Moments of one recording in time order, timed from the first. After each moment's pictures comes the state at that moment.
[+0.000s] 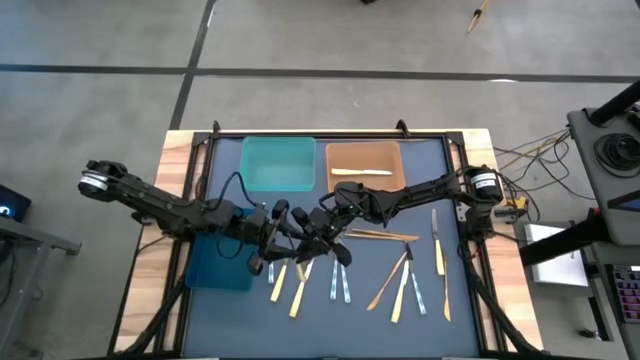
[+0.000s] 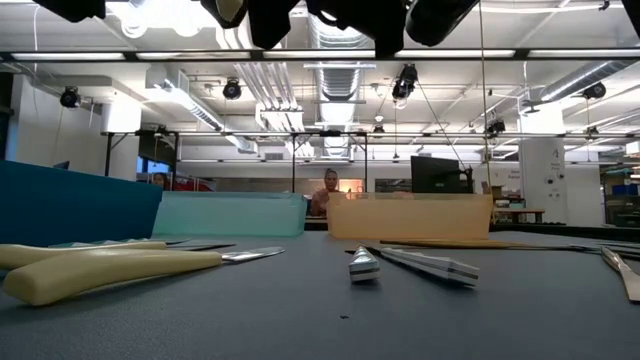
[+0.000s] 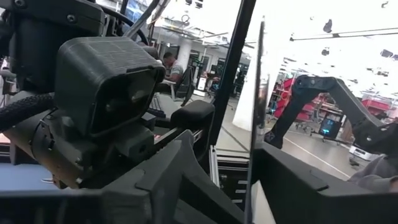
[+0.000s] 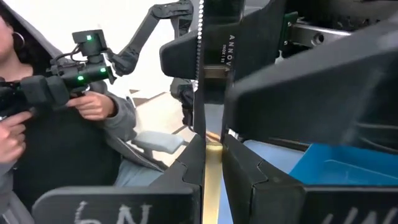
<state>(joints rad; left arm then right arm) -0.26 1.23 0.61 0.78 0.03 -0.27 0.03 1.90 1.29 0.65 -0.78 0.22</state>
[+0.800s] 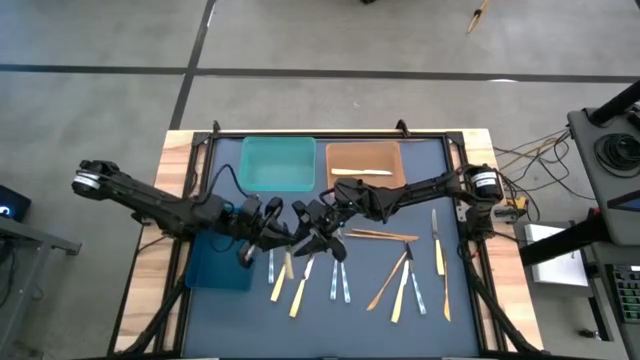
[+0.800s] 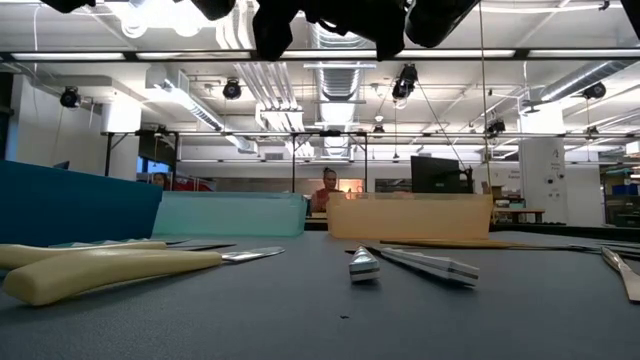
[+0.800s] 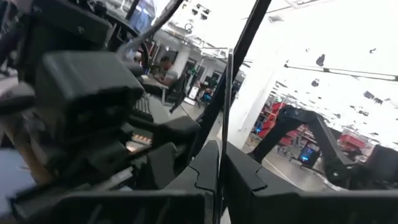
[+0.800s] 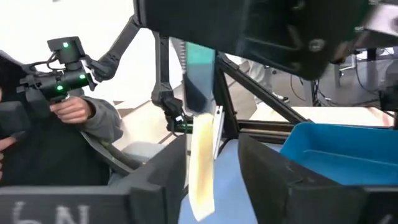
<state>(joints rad) -0.26 1.12 0.61 0.71 0.02 -0.46 0.00 1.89 1.29 0.63 -0.70 0.30</state>
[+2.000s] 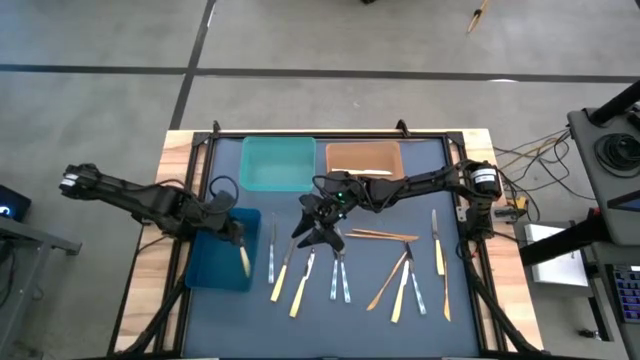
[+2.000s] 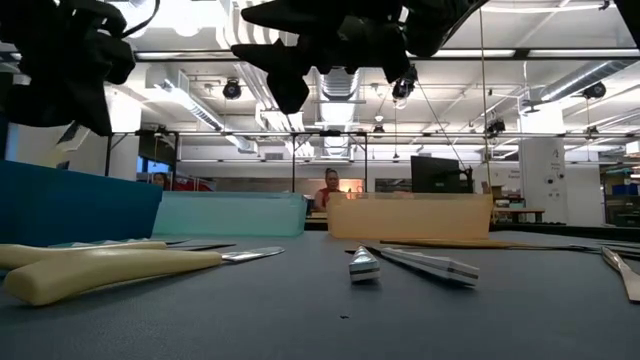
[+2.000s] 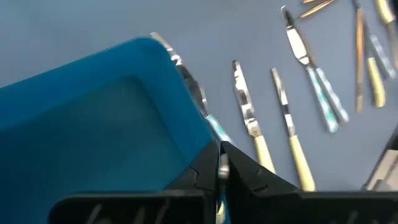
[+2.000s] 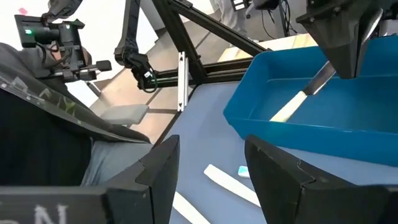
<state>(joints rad) -0.26 0.75 0.61 -0.83 -0.19 -1.25 -0.06 1.89 1.29 0.34 -0.70 0.23</state>
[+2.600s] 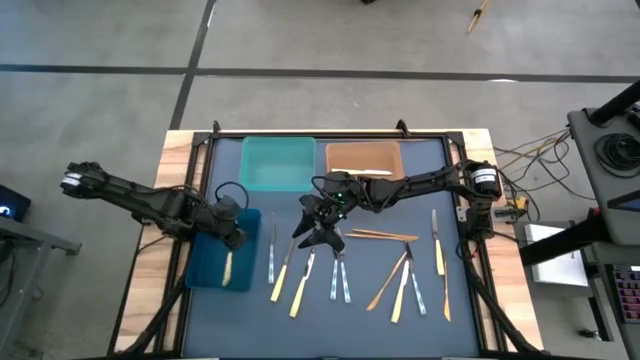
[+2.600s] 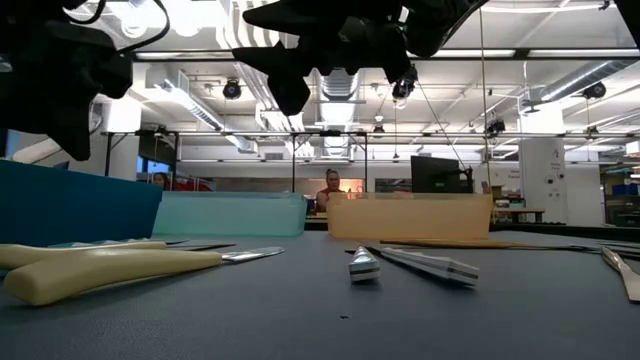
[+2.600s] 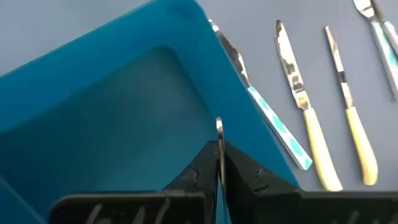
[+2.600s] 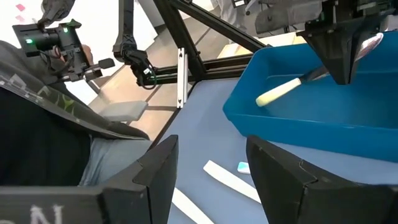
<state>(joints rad) -0.26 0.85 0.61 -0.90 -0.15 -1.19 -0.06 1.89 1.29 0.32 -0.70 0.22</state>
